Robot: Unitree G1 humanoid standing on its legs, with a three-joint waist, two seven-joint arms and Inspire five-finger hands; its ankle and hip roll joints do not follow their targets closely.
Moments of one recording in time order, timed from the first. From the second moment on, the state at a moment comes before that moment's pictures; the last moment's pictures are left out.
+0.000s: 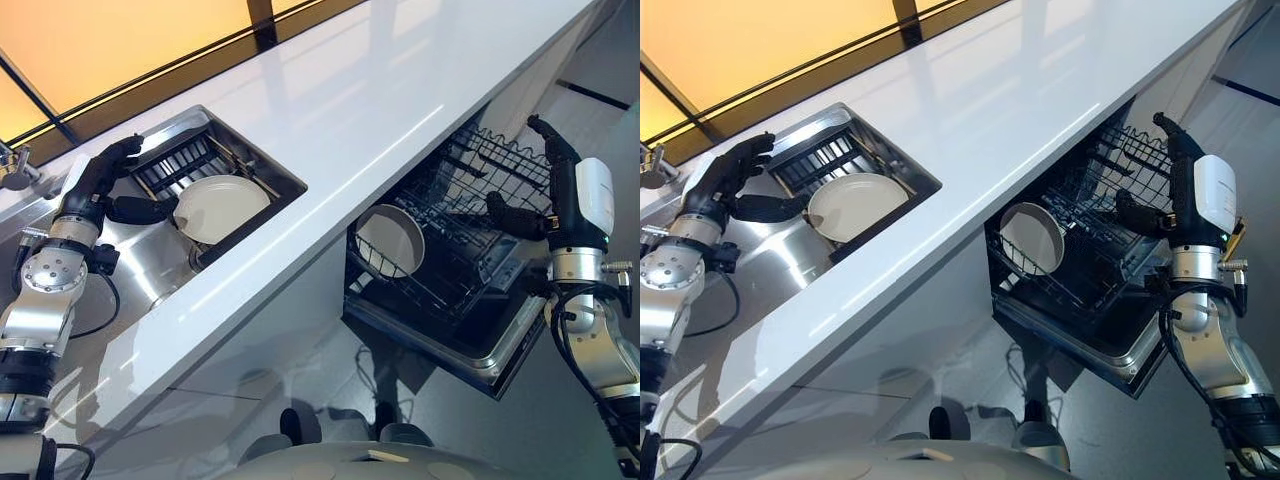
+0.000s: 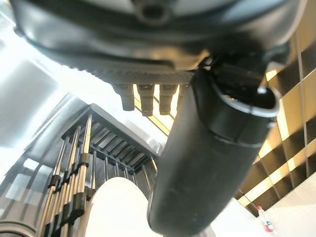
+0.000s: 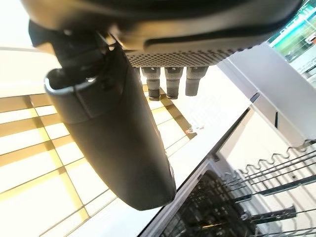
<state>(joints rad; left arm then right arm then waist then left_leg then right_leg) -0.25 0.90 0.03 0.33 -0.24 0.00 0.02 0.00 -0.79 -0.04 -0.02 -0.29 -0.12 -0.47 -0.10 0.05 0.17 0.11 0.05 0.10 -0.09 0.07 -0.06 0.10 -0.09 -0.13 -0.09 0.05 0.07</state>
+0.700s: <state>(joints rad) -0.41 0.92 0.00 0.61 -0.27 -0.04 0.11 0.09 -0.87 -0.05 -0.02 -0.29 -0.11 -0.41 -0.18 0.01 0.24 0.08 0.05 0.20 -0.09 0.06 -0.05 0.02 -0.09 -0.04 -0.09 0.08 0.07</state>
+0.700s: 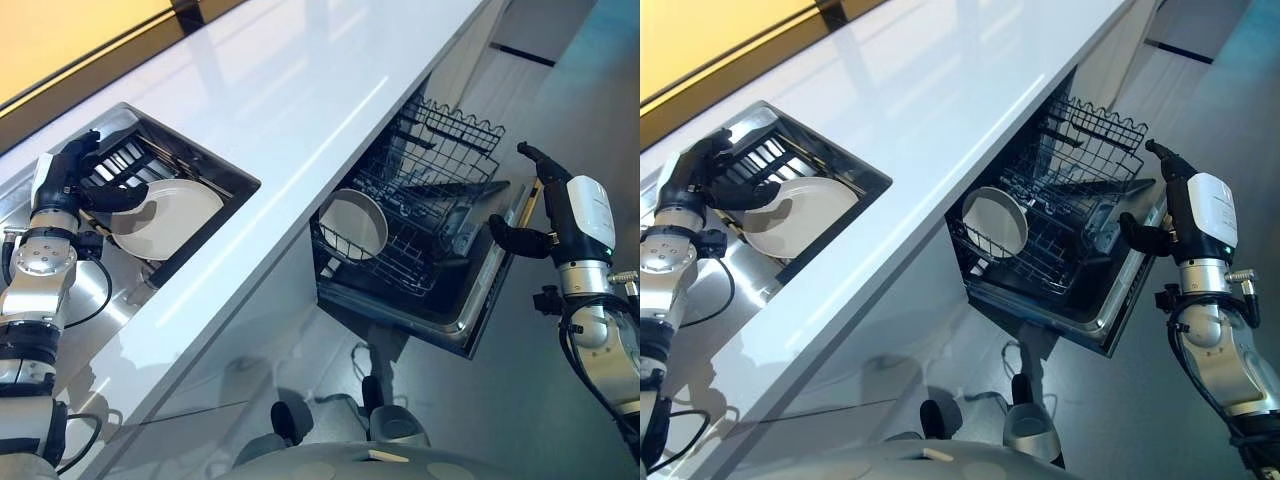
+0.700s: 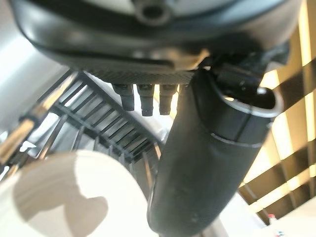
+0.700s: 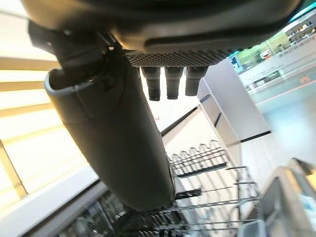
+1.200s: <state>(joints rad) -0.52 1.00 -0.08 0.63 -0.28 0.10 -0.13 0.06 -0.92 -0.05 -0.05 -0.29 -0.10 -0.41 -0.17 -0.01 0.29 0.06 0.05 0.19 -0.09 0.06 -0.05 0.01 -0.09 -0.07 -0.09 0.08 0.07</state>
